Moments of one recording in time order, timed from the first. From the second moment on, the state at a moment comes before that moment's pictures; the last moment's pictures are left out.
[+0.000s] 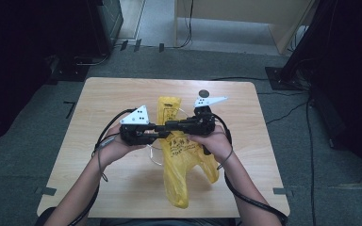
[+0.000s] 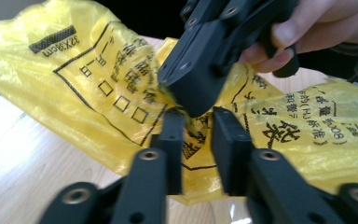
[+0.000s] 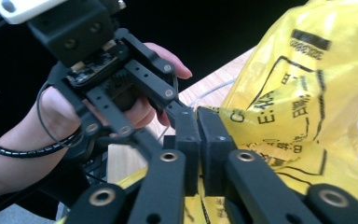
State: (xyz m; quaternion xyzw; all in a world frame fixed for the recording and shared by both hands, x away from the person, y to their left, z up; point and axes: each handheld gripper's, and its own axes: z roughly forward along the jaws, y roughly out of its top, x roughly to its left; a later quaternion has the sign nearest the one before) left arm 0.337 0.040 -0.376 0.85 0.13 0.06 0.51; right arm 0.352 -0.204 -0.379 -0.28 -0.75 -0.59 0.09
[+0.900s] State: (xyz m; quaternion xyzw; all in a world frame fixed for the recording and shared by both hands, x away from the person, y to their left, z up) left arm 0.339 0.047 -0.368 0.84 0.16 -0.06 0.52; right arm 0.346 -0.197 -0.378 -0.23 -0.81 -0.54 -0.08
